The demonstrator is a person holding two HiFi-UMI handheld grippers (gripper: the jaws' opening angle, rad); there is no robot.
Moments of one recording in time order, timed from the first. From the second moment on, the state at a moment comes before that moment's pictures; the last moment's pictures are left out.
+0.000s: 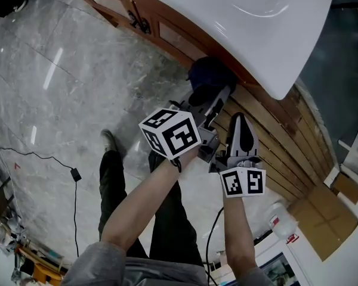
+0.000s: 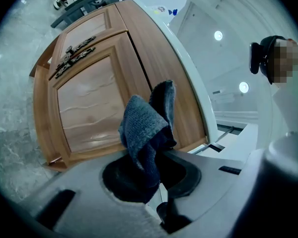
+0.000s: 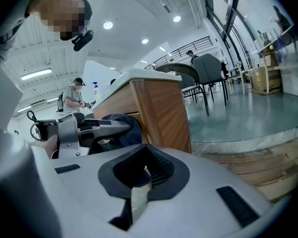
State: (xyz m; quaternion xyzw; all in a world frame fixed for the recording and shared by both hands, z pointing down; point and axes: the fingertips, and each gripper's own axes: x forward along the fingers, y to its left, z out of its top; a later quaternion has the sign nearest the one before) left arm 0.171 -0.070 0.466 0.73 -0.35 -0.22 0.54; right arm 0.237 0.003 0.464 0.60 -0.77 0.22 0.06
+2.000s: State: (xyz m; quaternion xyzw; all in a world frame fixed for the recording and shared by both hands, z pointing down) left arm 0.142 -0.059 0.620 0.66 -0.42 -0.12 0.62; right arm 0.191 -0.024 0.480 0.56 -0.79 0.23 0.07
